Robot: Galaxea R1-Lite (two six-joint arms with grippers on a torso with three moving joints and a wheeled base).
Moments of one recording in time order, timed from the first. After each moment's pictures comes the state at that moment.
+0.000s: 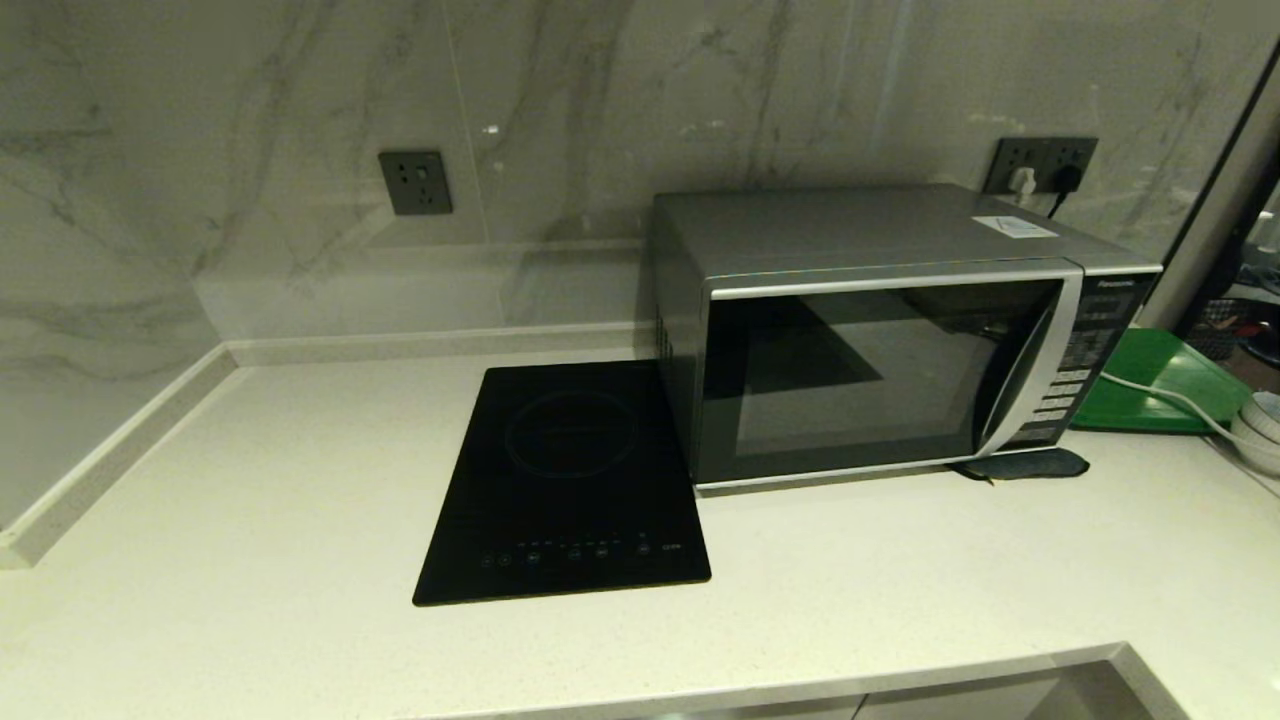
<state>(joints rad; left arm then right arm) 0.00 0.00 0.00 -0.01 0.02 -0.07 0.00 0.00 0.00 0.01 -0.05 0.10</state>
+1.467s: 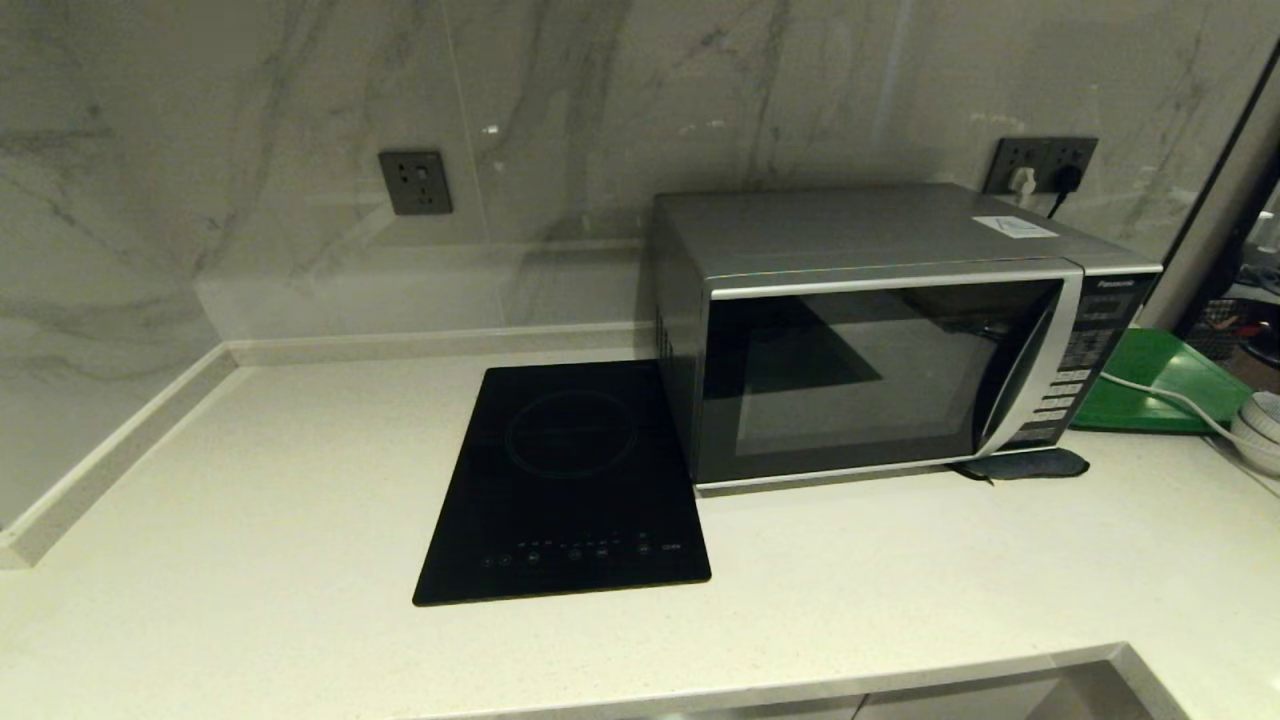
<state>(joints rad) 0.00 0.00 0.00 -0.01 0.02 -0.07 0.00 0.00 0.00 0.01 -0.05 0.10</state>
